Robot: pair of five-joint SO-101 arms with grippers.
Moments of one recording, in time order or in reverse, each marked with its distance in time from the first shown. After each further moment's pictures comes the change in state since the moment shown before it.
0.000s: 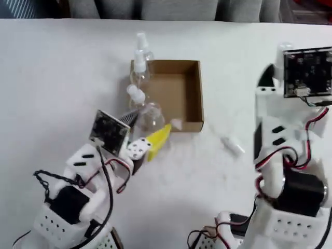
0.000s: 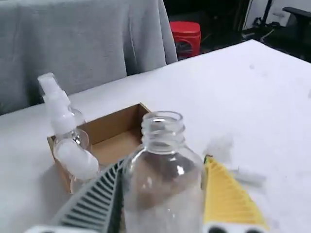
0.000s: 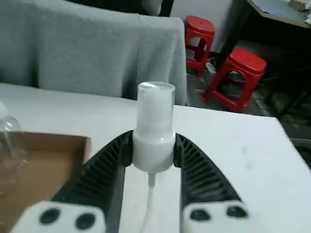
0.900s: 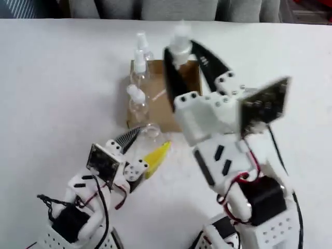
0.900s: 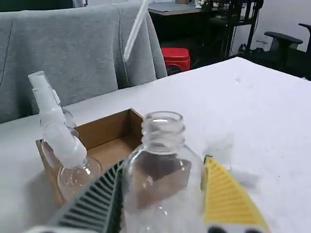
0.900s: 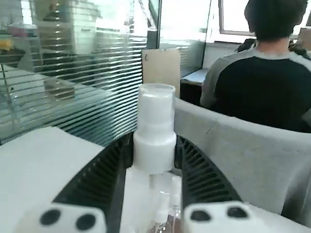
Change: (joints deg) left arm 2.2 -27.5 20.3 0.2 0.0; right arm -36.9 -3.3 11.2 -26.4 -7.8
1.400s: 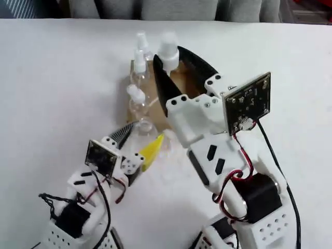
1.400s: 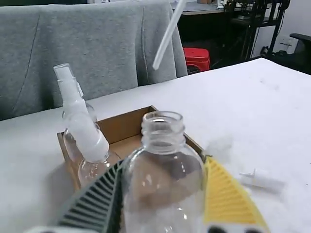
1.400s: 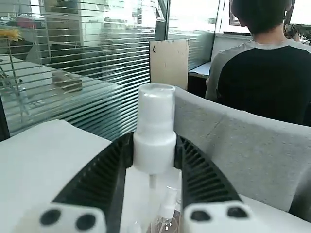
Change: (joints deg) left arm -4.8 0.0 4.0 -4.3 0.0; right arm -1.2 0.0 0.8 0.0 0.0
